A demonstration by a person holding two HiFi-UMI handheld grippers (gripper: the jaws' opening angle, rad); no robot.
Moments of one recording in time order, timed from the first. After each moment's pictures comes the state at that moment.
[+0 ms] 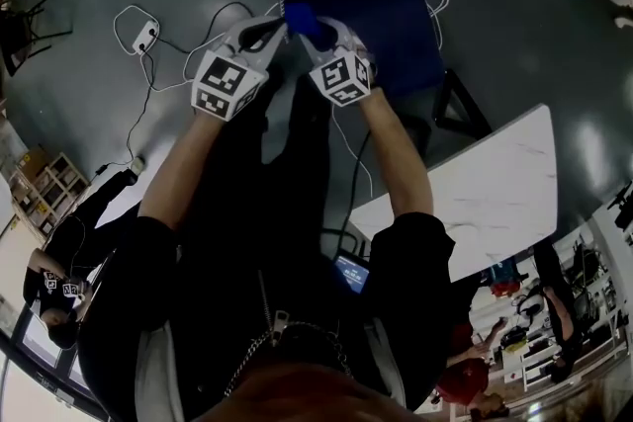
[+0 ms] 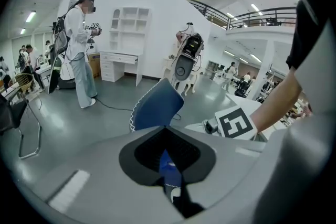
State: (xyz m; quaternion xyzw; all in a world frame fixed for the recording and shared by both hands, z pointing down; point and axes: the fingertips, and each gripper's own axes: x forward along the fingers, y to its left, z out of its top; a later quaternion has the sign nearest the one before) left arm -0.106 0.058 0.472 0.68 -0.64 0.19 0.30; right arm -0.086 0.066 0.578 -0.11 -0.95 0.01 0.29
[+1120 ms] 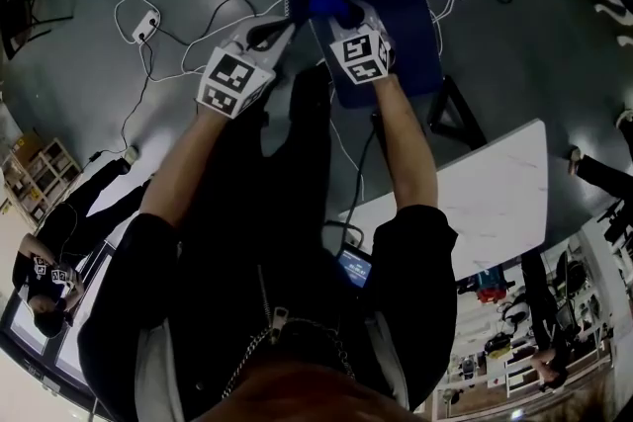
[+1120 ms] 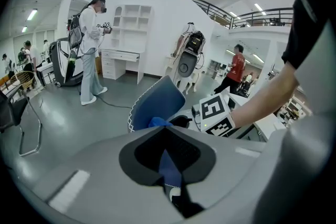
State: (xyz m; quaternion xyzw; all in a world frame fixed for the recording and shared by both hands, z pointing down) left arm -0.103 0.051 0.482 0.67 -0.65 0.19 0.31; right arm -0.098 -0.010 0.605 -0.05 -0.95 0.02 0.32
